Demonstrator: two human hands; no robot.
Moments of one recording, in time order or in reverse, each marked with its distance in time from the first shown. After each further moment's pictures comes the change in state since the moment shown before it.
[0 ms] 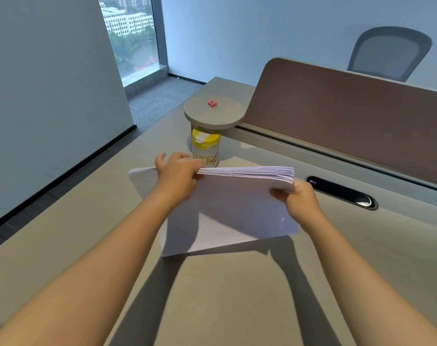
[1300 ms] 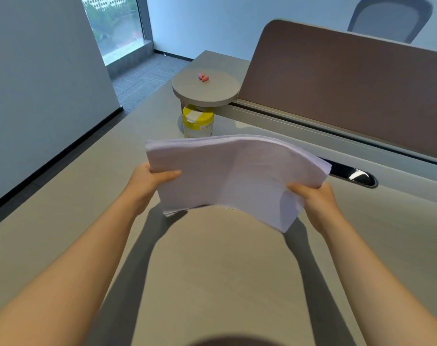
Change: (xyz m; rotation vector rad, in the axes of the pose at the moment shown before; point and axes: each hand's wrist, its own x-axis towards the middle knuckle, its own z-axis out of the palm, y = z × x) left_hand -0.007 -0.057 0.033 -1.170 -0.064 -0.378; right_hand 0.000 0.048 -0.015 0.285 0.151 0.228
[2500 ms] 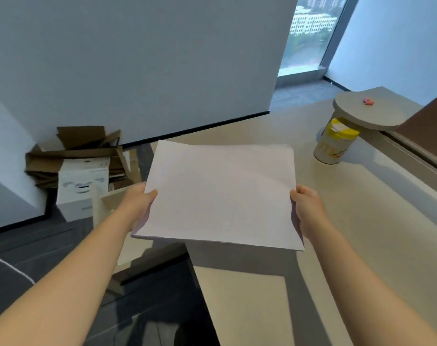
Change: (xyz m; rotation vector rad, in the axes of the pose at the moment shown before) left_hand -0.263 -0.056 -0.101 -0.085 0.803 -0.388; right_hand -0.095 0.026 0.122 -0.162 -0.665 -0.002
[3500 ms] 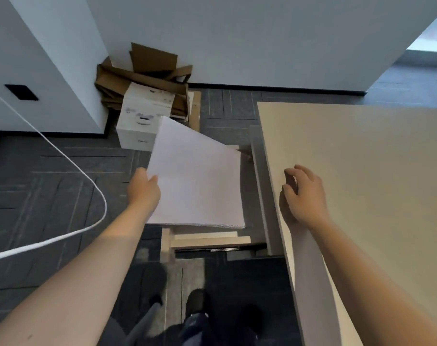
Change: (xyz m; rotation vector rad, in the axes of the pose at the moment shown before) left_hand 0.104 -0.139 -0.154 0.052 0.558 -0.162; right_hand 0.027 0.061 0.239 -1.114 -0.395 -0.516
